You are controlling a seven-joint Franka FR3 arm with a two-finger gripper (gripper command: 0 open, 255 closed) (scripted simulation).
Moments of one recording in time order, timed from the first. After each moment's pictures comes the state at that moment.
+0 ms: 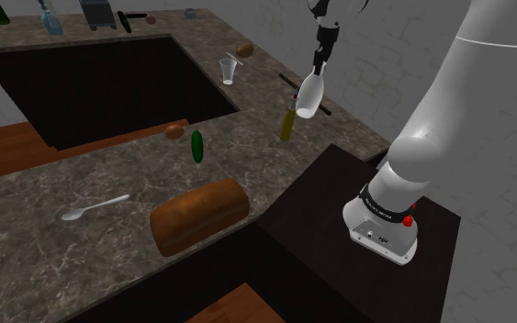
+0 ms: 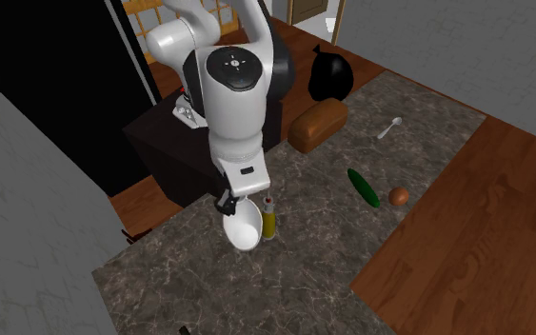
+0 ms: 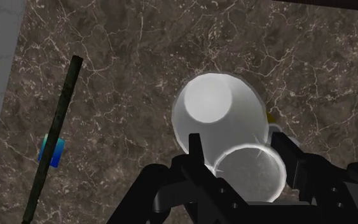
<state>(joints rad) -0.26 0.20 -0.41 -1.99 -0.01 2.13 -0.79</state>
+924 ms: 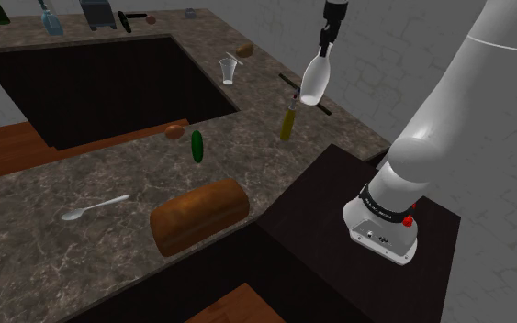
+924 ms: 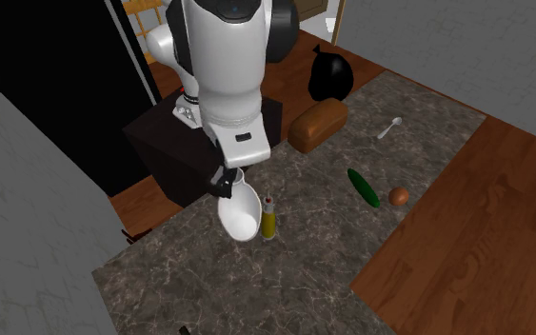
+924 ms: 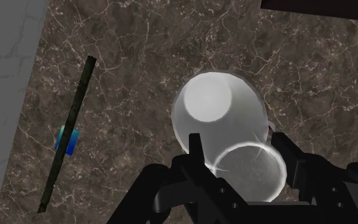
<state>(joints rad) -0.25 0.12 -0.41 -1.89 -0.04 1.96 -0.78</state>
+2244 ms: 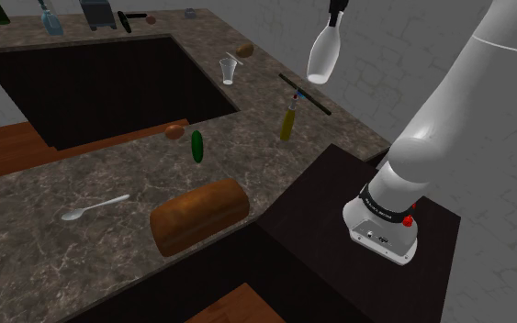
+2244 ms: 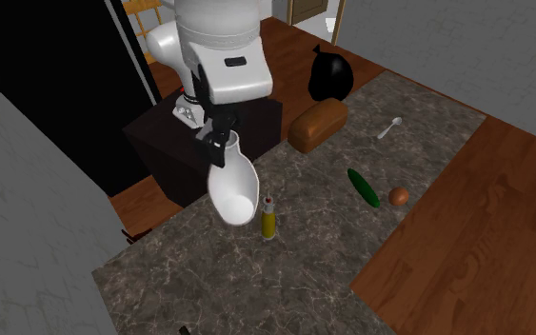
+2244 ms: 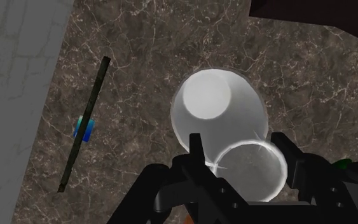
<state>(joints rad) -0.25 0.09 -0.41 -1.66 -0.05 1.70 -0.79</state>
